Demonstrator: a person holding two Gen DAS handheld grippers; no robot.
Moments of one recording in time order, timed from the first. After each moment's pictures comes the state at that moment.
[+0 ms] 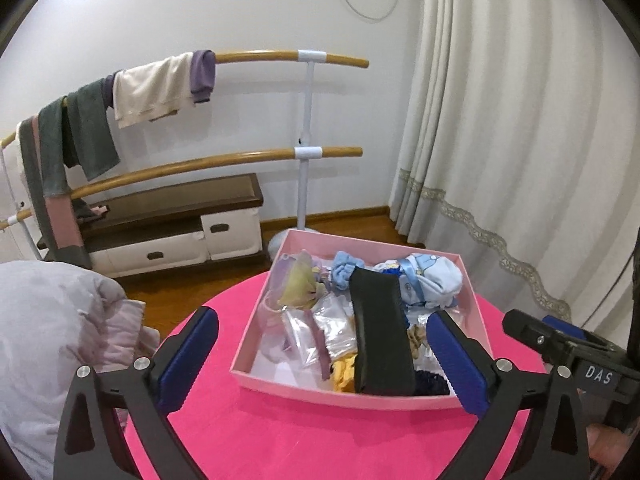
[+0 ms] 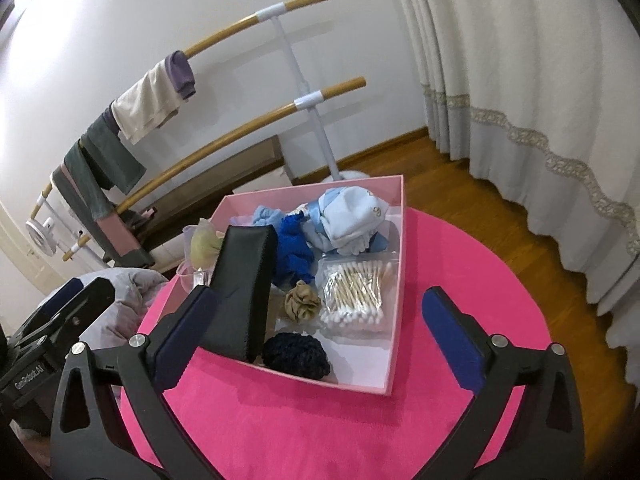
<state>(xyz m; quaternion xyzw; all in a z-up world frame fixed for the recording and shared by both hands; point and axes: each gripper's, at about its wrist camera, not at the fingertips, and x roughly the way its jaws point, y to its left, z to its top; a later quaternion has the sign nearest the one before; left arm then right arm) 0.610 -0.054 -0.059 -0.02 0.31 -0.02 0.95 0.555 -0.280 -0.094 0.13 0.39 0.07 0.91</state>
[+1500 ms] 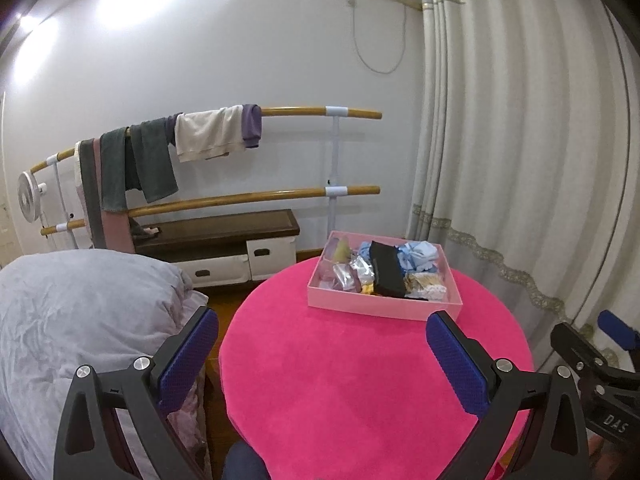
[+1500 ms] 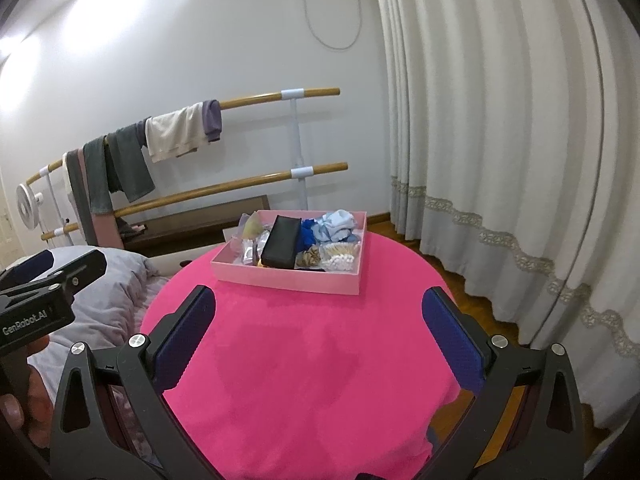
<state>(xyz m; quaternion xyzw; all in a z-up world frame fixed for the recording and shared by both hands) 0.256 -0.020 -0.007 -0.01 0.24 0.02 0.97 0.268 -0.217 -0.020 0.02 0.24 0.01 0.97</state>
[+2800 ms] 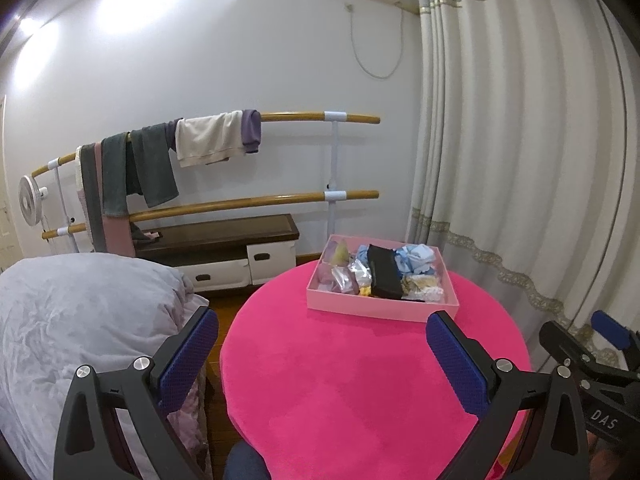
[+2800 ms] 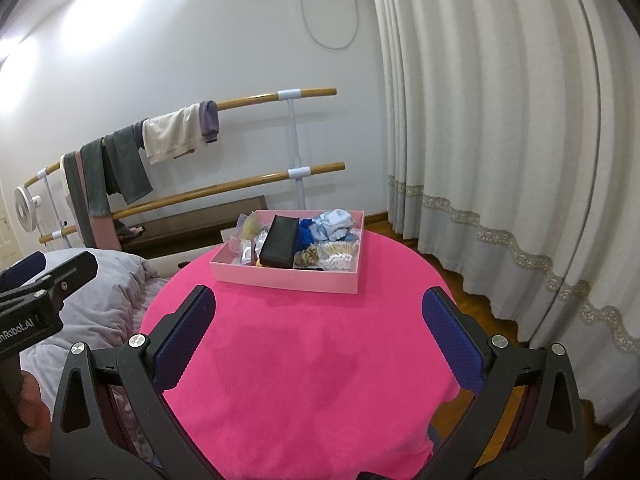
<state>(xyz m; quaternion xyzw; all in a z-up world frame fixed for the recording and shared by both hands) 0.260 -0.021 -0.003 0.00 0.23 0.02 0.97 0.263 -0.218 -0.021 0.02 0.24 0.01 0.97</state>
